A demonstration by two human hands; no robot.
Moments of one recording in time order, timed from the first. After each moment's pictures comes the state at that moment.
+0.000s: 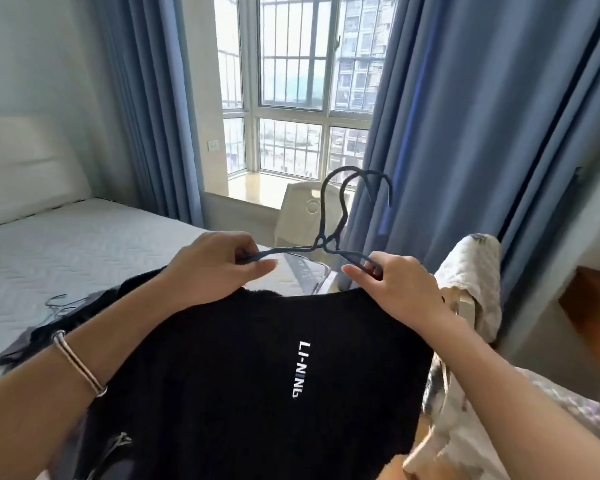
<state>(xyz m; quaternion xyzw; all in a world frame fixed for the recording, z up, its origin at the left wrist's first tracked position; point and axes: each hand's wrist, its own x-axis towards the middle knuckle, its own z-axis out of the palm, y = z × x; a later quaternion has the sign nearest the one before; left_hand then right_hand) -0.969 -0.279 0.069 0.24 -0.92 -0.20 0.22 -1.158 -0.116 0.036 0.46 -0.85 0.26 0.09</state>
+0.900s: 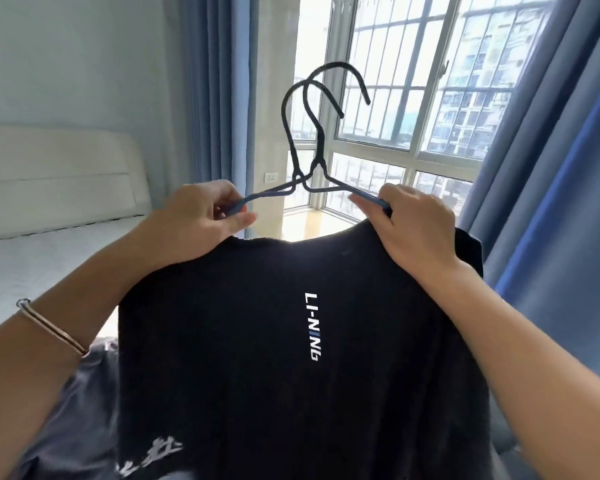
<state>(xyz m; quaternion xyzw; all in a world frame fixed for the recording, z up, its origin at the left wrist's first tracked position) -1.319 -0.557 0.139 0.36 -0.86 -0.14 0.34 -1.565 -0.486 0.129 0.60 -0.67 0.33 0.30</state>
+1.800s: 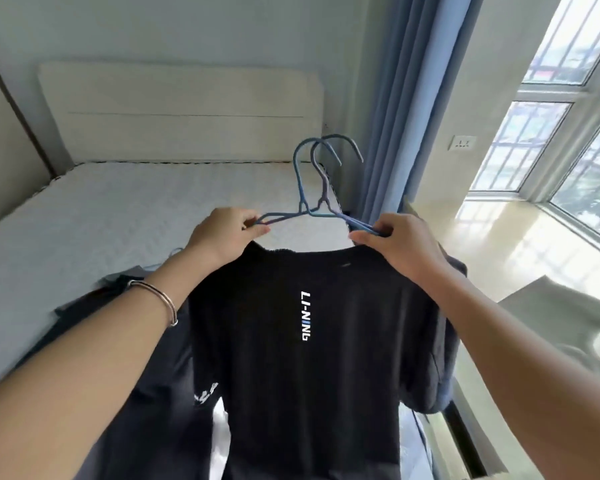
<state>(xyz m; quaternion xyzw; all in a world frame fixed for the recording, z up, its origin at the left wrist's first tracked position) -1.396 -0.836 0.025 0.72 -0.62 -0.10 0.28 -1.650 -0.898 0.024 0.78 -0.53 0.30 -0.14</state>
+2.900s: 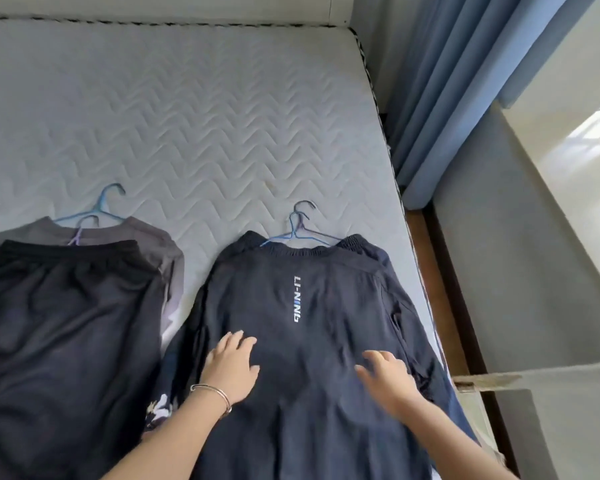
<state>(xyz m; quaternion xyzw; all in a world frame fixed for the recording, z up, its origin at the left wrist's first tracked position) -1.357 -1.037 -0.391 0.79 -0.52 -0.31 -0.07 -1.596 -1.112 -0.378 0.67 -0.62 -0.20 -0.36</state>
